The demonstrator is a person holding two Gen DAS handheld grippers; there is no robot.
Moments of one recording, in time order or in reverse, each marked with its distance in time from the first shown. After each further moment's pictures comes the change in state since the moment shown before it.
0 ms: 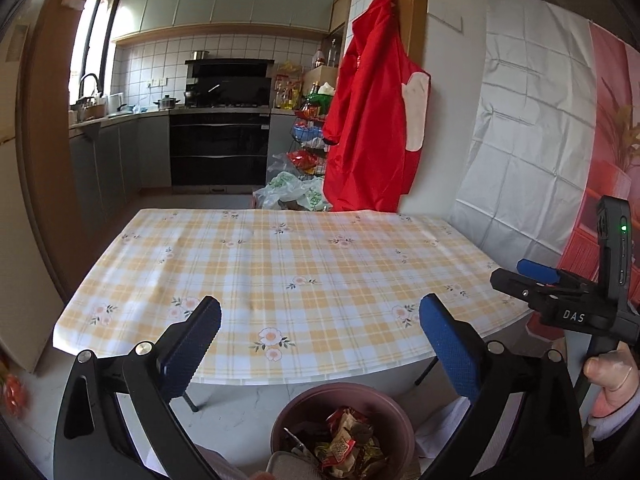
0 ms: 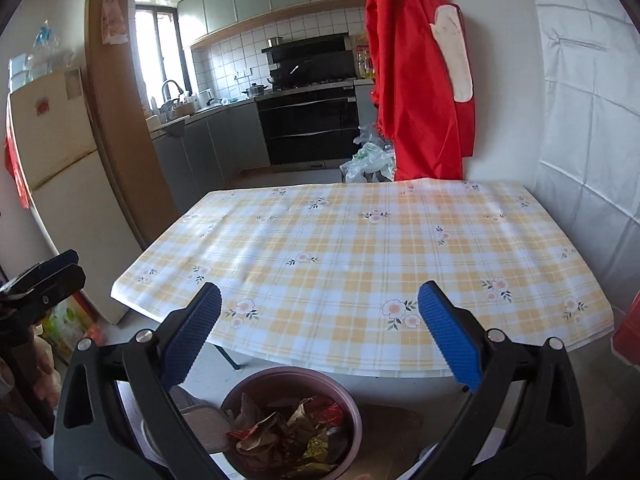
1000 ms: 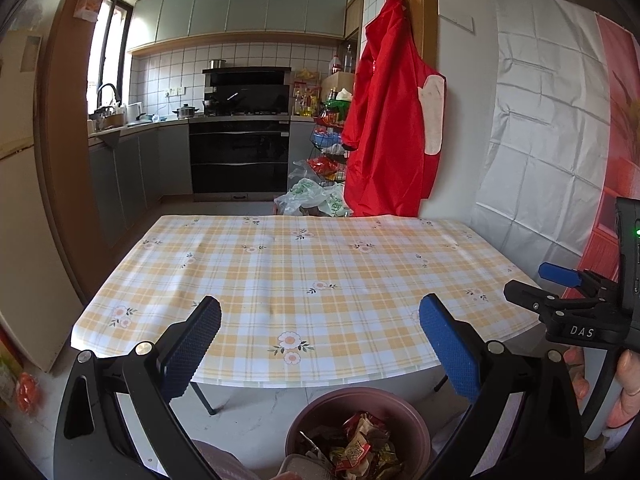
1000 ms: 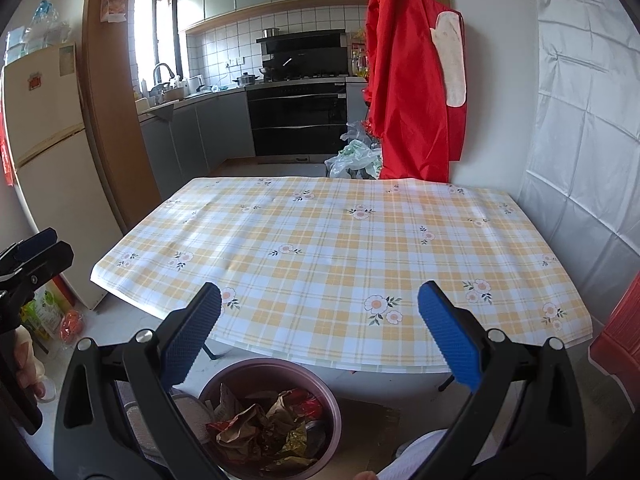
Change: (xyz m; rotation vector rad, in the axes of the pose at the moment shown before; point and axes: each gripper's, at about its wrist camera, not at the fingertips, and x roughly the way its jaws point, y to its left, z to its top) left arm 0.000 -0.005 -0.005 0.018 -0.022 0.102; right arm 0.001 0.012 -0.007 -0.069 0.017 -0.081
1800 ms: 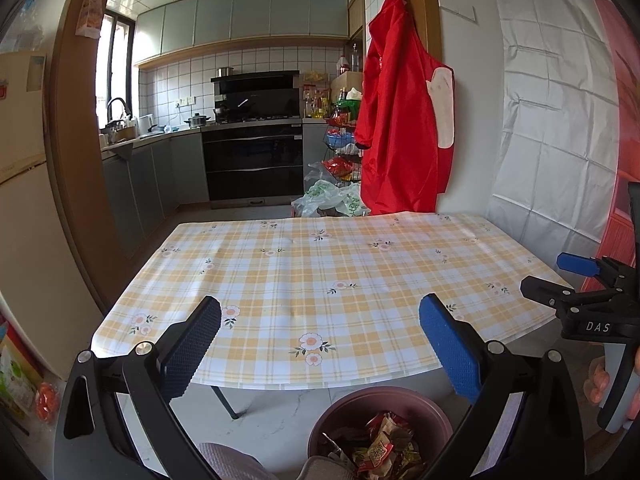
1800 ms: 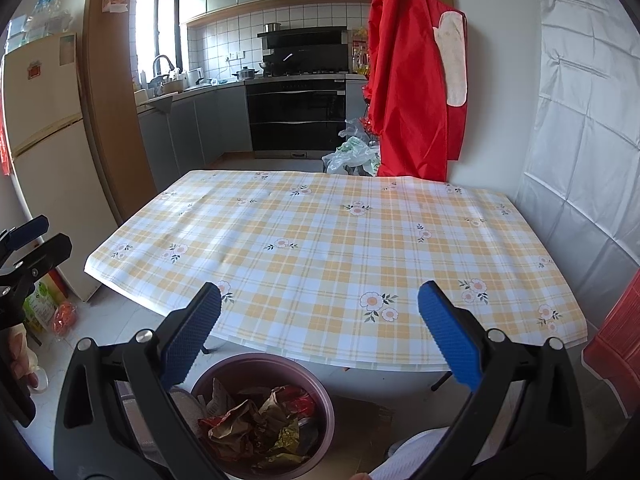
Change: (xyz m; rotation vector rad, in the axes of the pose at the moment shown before) left arm 0.001 -0.001 -0.004 0.049 -0.007 0.071; right arm 0.002 0.002 -0.003 -0.022 0.011 -0.016
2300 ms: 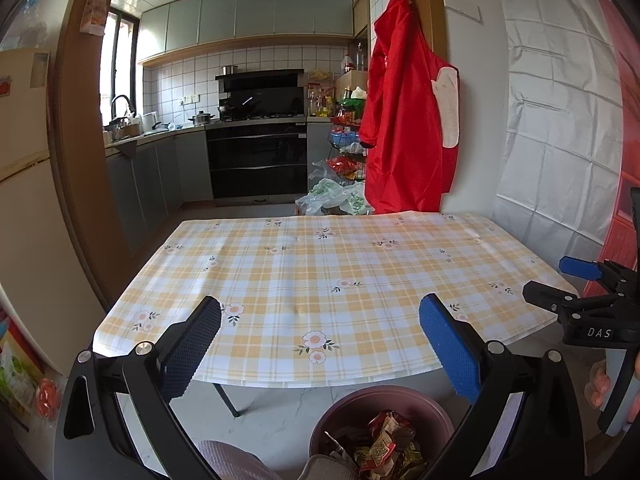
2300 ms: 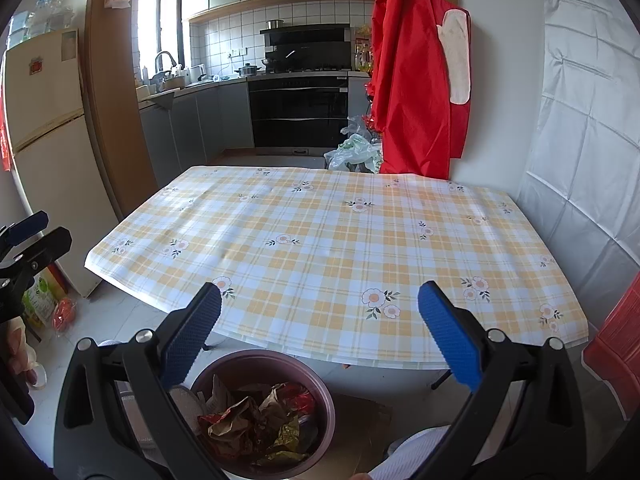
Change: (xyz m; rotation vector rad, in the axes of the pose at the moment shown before) left arm 0.001 0.004 -0.004 -0.014 0.006 0.017; right arm 0.004 0.002 -0.001 -0.010 0.012 0.002
